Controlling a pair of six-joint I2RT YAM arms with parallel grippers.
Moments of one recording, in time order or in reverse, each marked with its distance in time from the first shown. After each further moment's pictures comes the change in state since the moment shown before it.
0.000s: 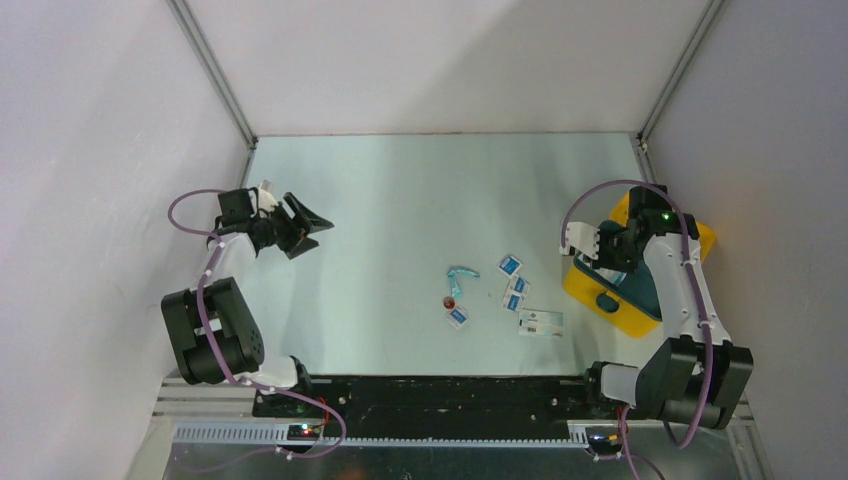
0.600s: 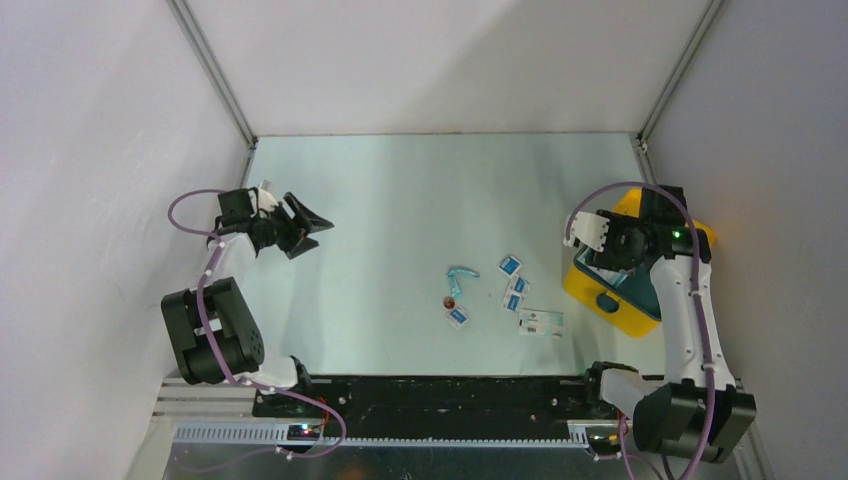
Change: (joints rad) left arm 0.000 0.000 0.000 0.000 0.000 0.000; right arm 0.000 -0.122 -0.002 0.084 0.015 0.067
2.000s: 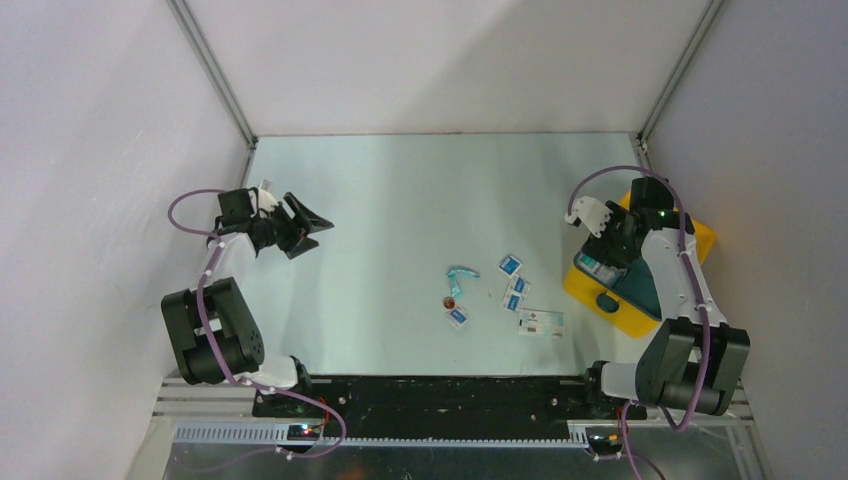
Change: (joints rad) left arm 0.000 0.000 0.000 0.000 0.001 0.001; right arm -0.020 0.184 -0.020 0.166 0.114 0.290
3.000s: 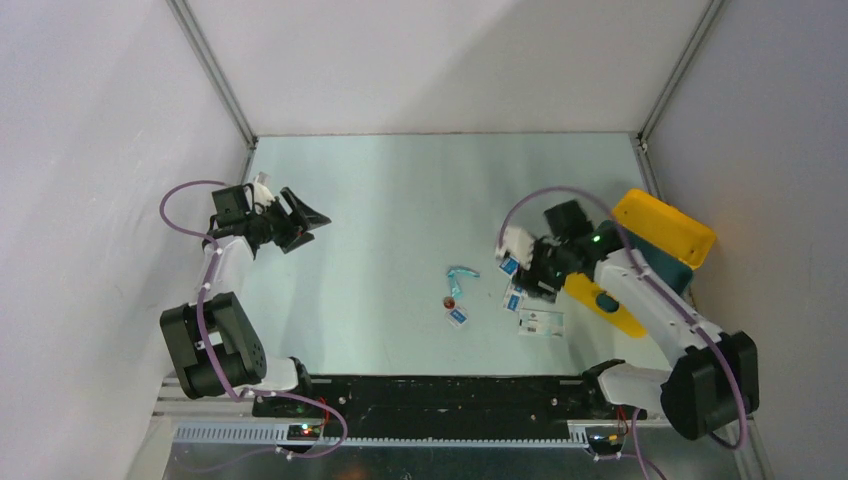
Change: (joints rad) left arm 0.000 -0.070 0.010 -0.001 -0.012 0.048; right arm 0.517 -0.107 -0.064 -0.030 -0.207 0.350
